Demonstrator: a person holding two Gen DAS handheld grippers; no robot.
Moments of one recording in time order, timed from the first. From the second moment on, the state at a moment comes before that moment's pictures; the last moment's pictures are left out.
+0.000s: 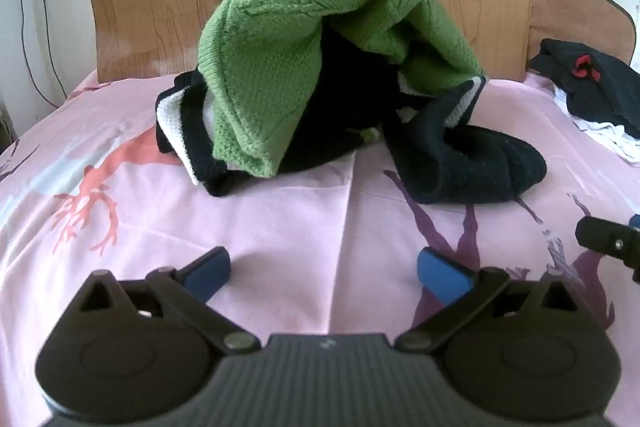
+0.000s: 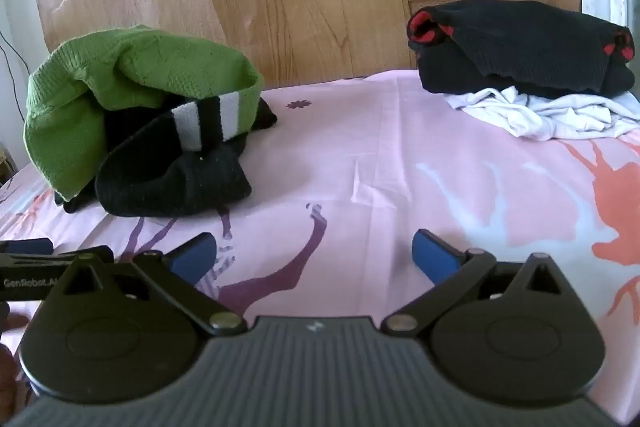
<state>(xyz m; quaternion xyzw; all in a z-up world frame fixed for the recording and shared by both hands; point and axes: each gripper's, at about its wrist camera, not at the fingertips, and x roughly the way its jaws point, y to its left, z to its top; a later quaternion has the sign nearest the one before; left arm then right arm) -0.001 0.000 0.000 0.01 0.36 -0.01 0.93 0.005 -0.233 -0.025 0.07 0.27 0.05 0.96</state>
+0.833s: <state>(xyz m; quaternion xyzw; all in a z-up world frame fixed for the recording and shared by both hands) 0.051 0.052 0.037 0.09 0.24 -0.04 0.97 0.193 -0.210 0.053 -0.02 0.22 0.27 0.94</state>
